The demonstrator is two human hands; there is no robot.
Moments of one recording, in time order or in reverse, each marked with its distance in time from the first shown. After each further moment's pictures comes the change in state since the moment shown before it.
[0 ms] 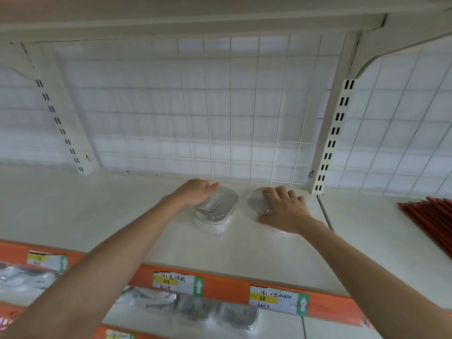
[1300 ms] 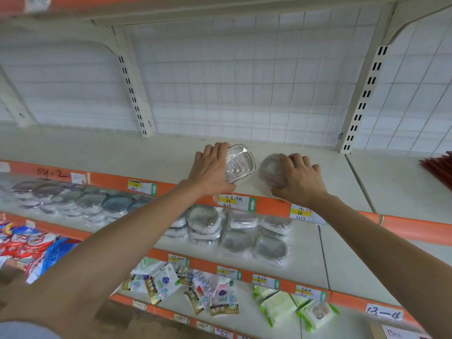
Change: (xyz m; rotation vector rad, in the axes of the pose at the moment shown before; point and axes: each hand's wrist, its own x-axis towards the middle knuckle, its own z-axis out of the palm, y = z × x) left_hand -0.182 -0.032 -0.008 0.410 0.403 0.199; right_hand -0.115 -0.106 -0.022 0.016 0.232 -0.080
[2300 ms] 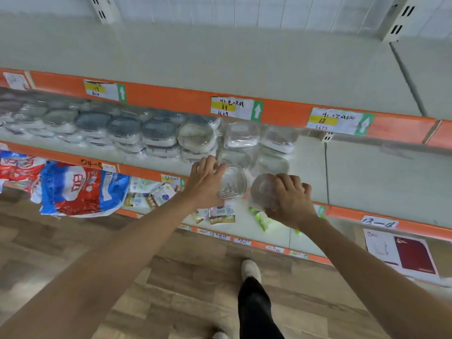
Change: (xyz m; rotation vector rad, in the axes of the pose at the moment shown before) left_hand -0.150 0.022 0.169 -0.052 -0.490 0.008; right_hand -0.167 -0.015 0.166 0.069 -0.408 0.012
